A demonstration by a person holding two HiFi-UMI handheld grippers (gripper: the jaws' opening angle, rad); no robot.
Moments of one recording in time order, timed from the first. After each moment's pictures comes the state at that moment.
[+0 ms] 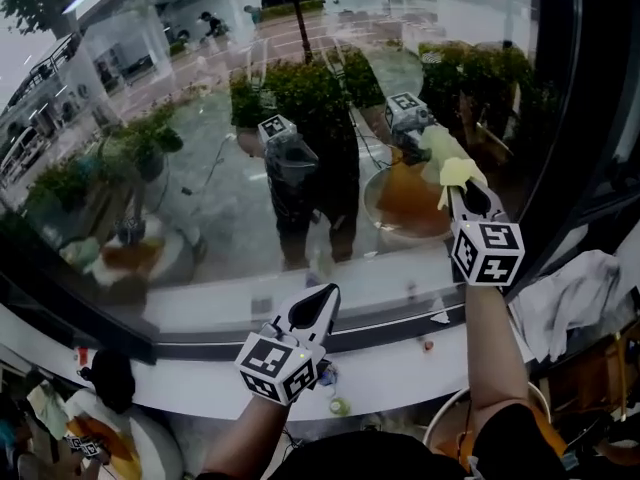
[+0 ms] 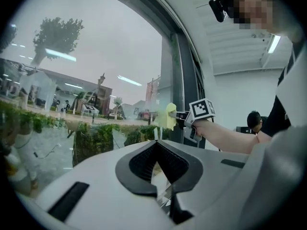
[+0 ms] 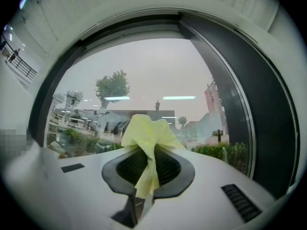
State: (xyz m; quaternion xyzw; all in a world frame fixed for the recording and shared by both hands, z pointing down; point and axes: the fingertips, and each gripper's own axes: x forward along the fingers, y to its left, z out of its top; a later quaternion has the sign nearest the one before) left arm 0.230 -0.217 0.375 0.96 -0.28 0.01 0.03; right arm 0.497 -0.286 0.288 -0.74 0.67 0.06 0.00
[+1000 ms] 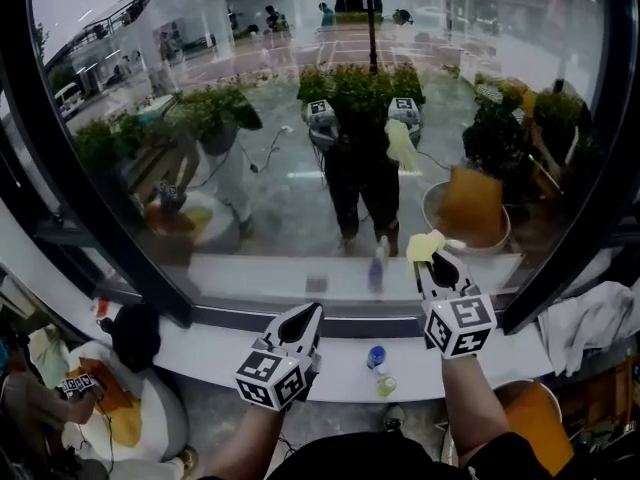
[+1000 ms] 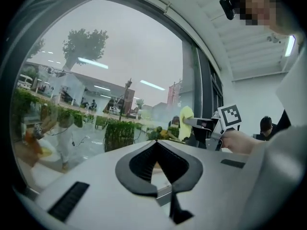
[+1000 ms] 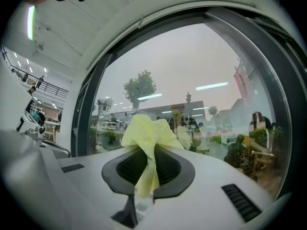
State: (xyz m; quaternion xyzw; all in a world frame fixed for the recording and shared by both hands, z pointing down) left arm -0.072 -0.149 0.409 0.91 -0.40 -0.01 0.09; right arm 0.128 -0.196 0.345 -0.60 0.80 0.02 -0.01
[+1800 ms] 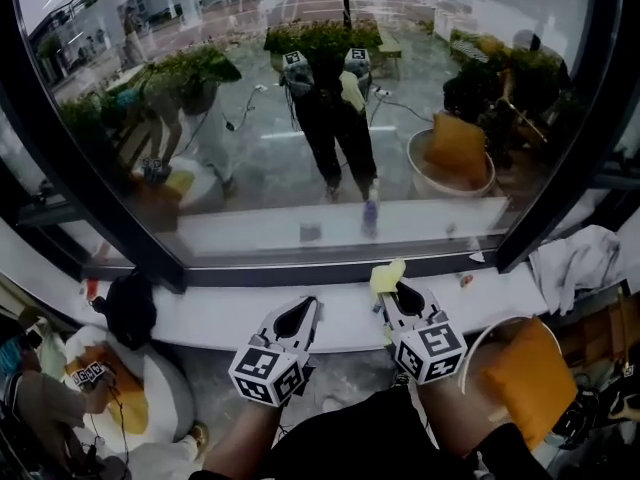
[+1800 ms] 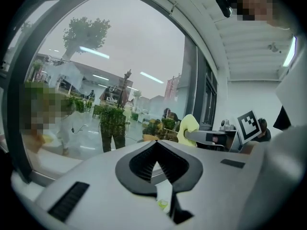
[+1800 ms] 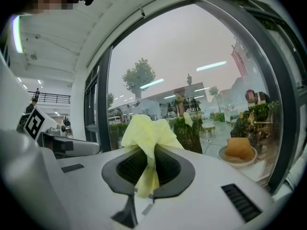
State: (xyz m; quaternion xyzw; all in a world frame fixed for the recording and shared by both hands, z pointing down) left arm -0.152 -0.054 0.478 0.92 -0.37 0.02 0.13; right arm -0.016 -0.057 0.462 -0.57 0.81 -0.08 -0.03
